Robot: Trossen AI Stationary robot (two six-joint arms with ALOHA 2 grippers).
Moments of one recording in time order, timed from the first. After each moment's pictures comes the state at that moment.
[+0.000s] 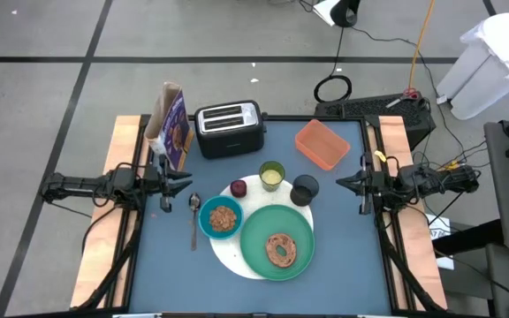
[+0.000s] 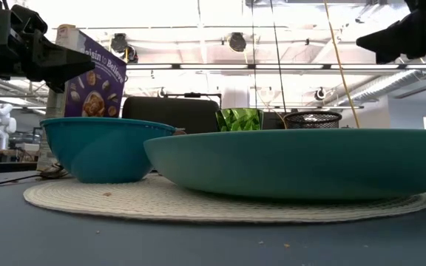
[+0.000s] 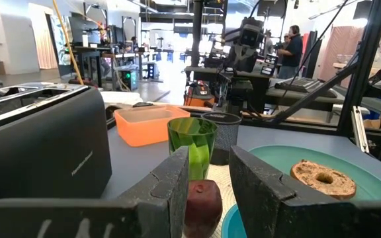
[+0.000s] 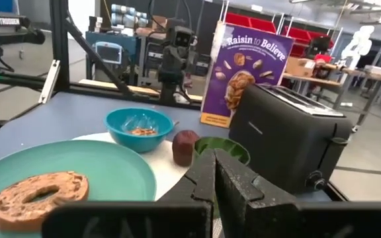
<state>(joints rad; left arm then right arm) -0.07 0.01 0.01 0.06 -0.22 -0.03 0.22 0.00 0.22 -0.27 0.31 -0.15</state>
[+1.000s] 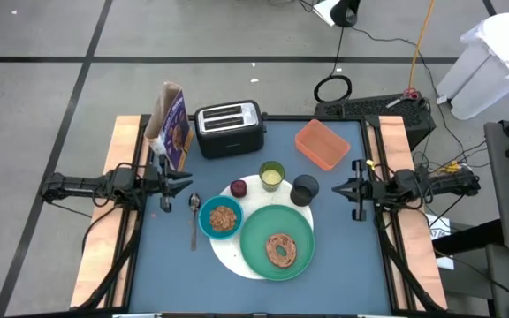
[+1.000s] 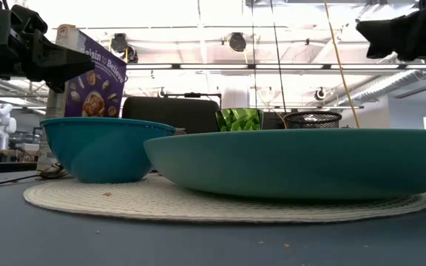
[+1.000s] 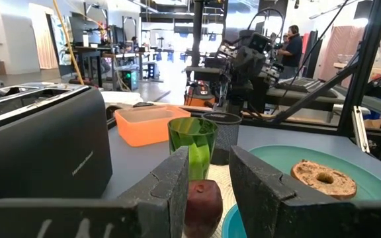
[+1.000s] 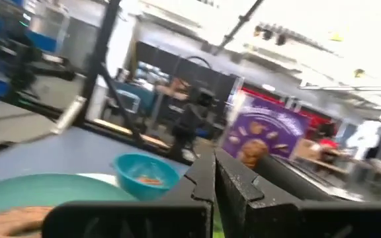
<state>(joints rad) -0.07 0.01 0.01 0.06 -0.22 -0.03 0.18 0.01 0.02 0.21 0.10 -0.36</state>
